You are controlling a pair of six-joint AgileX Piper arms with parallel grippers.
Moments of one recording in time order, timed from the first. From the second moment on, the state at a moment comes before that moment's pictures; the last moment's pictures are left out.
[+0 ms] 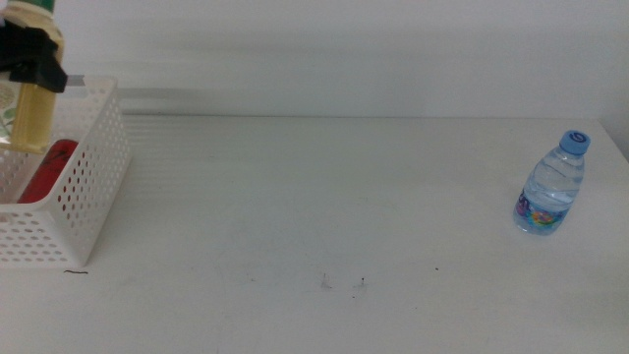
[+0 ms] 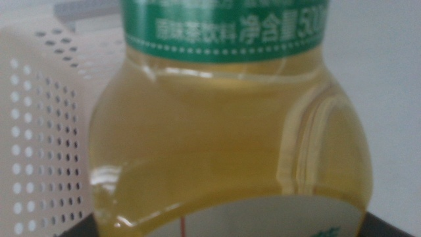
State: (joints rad) left arm 0.20 1.62 -1.58 -0.25 1.05 0.41; right arm -0.04 0.00 0.00 0.00 0.16 0.03
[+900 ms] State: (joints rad) left arm 0.34 1.91 -1.63 -0.23 1.02 0.45; right arm -0.04 0.00 0.00 0.00 0.16 0.03
